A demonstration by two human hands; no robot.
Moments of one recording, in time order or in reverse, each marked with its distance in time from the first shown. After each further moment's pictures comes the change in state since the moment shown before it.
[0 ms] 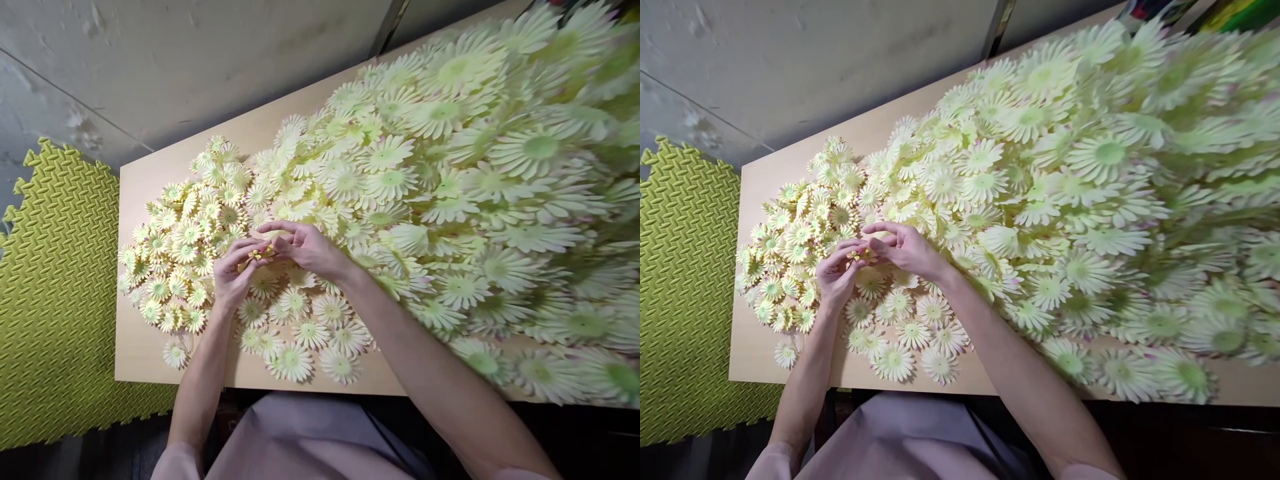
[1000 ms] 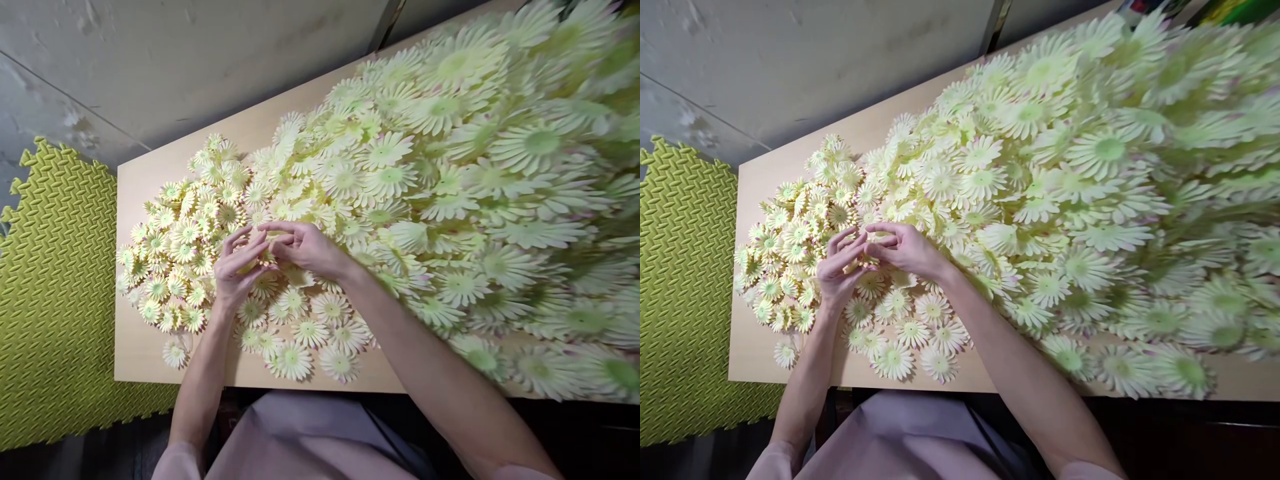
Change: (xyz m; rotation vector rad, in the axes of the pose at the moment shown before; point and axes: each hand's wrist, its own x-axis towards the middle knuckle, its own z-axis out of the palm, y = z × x) left_hand 0.004 -0.005 -0.002 0.304 -0.050 0.251; right_hand -0.003 -0.001 -0.002 -0.098 0.011 0.050
